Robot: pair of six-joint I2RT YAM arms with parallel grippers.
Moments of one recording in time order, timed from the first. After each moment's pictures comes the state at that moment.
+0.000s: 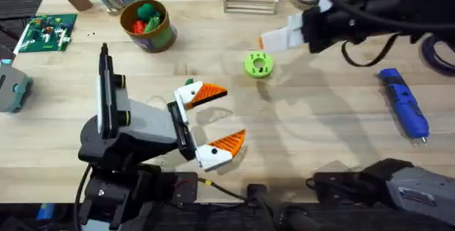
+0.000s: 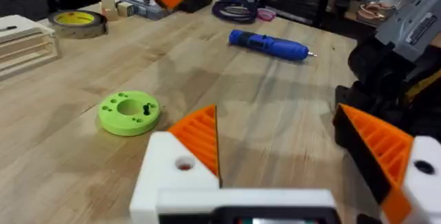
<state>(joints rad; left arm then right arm) -0.13 0.01 0.01 -0.10 1.06 -0.09 0.37 1.27 1.10 -0.69 -0.39 0.02</state>
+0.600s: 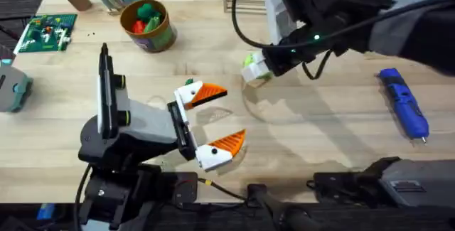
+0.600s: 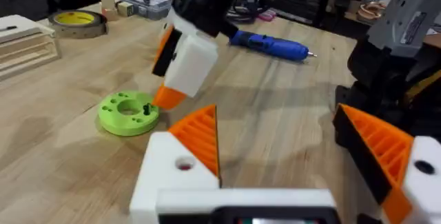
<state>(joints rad) -0.13 0.01 0.01 -0.10 1.06 -0.09 0.54 1.54 1.10 -0.70 -0.14 0.00</state>
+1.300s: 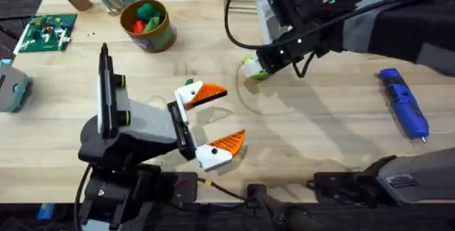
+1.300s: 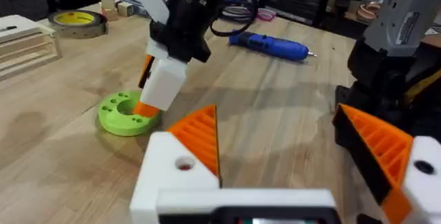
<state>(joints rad) -0.13 0.01 0.01 -0.10 1.06 -0.09 0.54 1.65 1.10 -0.59 -0.07 0.00</state>
